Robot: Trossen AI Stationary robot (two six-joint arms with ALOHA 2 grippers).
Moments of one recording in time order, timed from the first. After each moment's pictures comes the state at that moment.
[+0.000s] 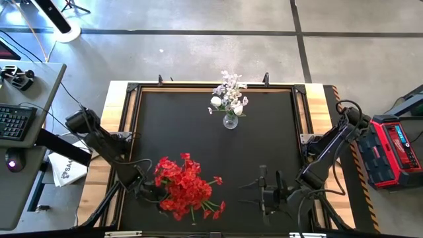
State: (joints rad) left arm -0.84 1.54 0.70 0.21 -0.74 -0.48; right arm 0.85 1.48 1.13 0.03 0.81 0.00
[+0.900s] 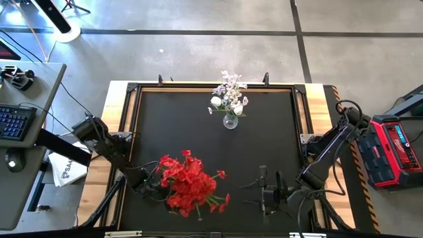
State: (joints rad) left arm -0.80 1.69 0.70 0.51 -0.91 -0.27; right arm 0.85 1.48 1.13 0.02 0.81 0.03
